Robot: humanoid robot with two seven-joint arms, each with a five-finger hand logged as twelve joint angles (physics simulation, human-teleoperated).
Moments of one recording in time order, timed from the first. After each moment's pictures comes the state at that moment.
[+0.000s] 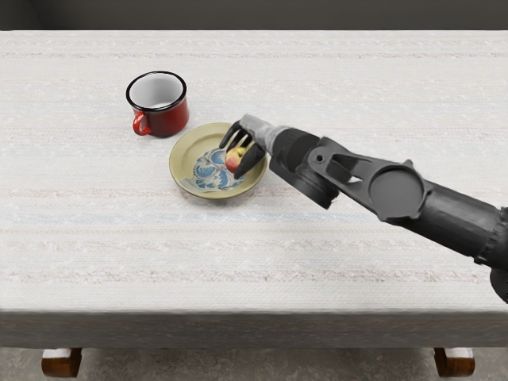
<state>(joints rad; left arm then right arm) -0.02 0.00 -0.03 -0.27 0.03 -0.04 0.06 1.10 -0.04 0.37 1.08 -0.98 -0.16 -0.61</state>
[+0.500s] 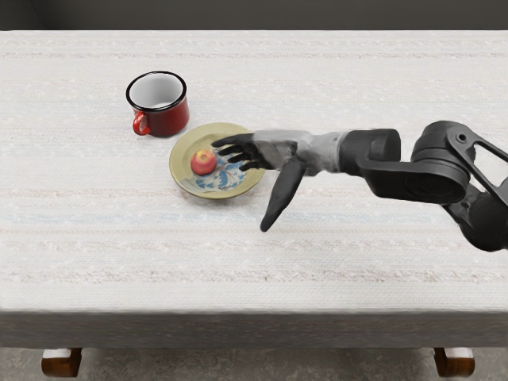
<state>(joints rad) -0.02 0.00 -0.03 -0.27 0.03 -0.04 0.06 0.78 -0.33 0.89 1.48 -0.71 0.46 -0.61</state>
